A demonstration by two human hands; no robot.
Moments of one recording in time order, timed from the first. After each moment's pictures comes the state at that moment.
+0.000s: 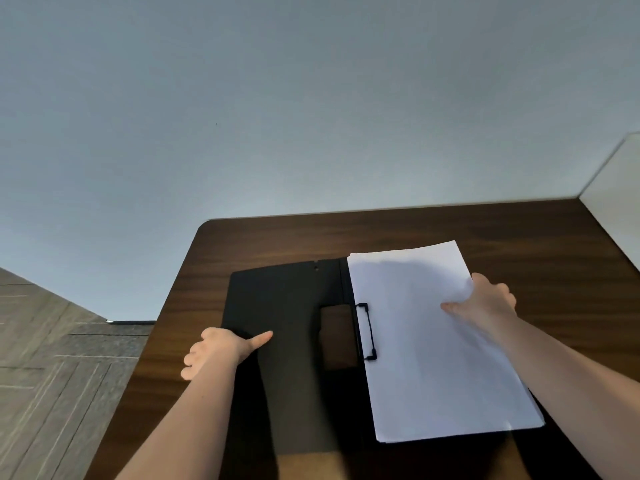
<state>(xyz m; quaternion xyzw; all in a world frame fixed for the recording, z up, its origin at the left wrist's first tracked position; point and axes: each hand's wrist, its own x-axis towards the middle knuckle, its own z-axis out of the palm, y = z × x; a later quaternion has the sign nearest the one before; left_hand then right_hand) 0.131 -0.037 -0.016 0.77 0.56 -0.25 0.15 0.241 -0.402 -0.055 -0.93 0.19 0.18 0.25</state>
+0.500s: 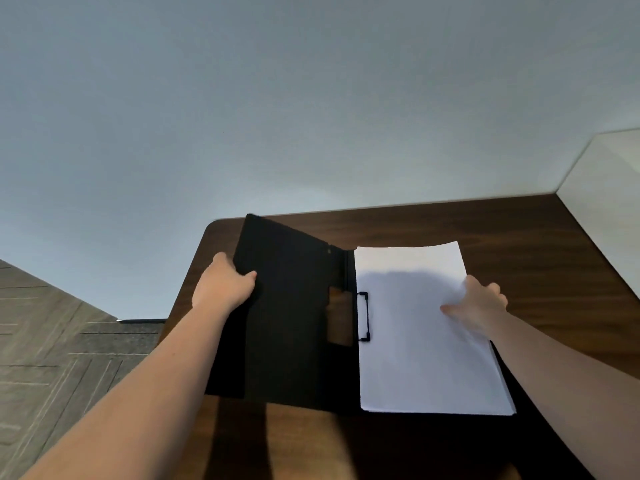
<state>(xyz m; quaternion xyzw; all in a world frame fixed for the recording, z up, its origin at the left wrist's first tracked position) 0.145 -0.052 0.077 0.91 0.35 -0.03 0.23 0.207 -0.413 -0.039 -0.93 0.19 0.21 0.25</state>
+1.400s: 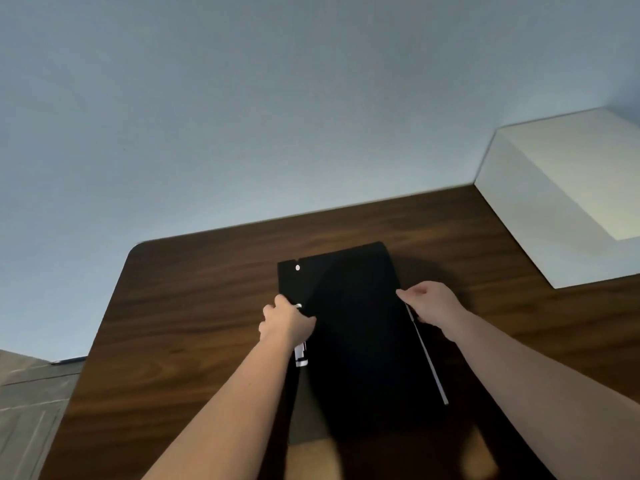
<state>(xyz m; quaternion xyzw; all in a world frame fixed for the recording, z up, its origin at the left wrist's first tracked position) 0.183 -0.220 -0.009 0.89 0.29 -0.25 0.24 0.208 -0.456 -0.035 -0.83 0.24 0.22 0.45</state>
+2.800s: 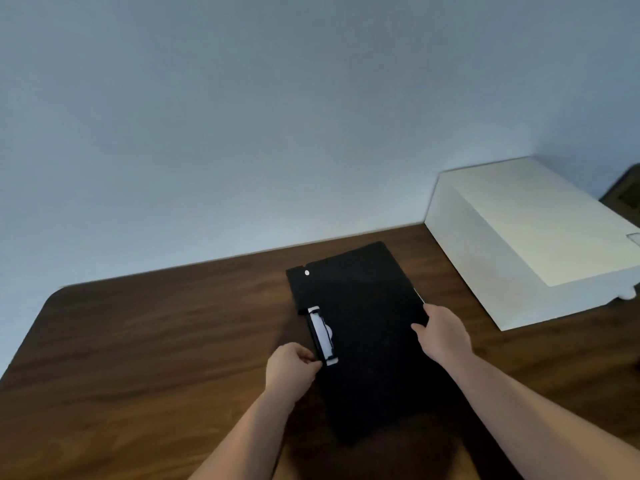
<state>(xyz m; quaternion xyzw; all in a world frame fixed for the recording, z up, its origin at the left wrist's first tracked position) 0.199 -0.305 -0.044 0.89 0.20 -0.19 0.37 0.226 -0.541 -0.033 -0.95 0.21 0.11 0.22</state>
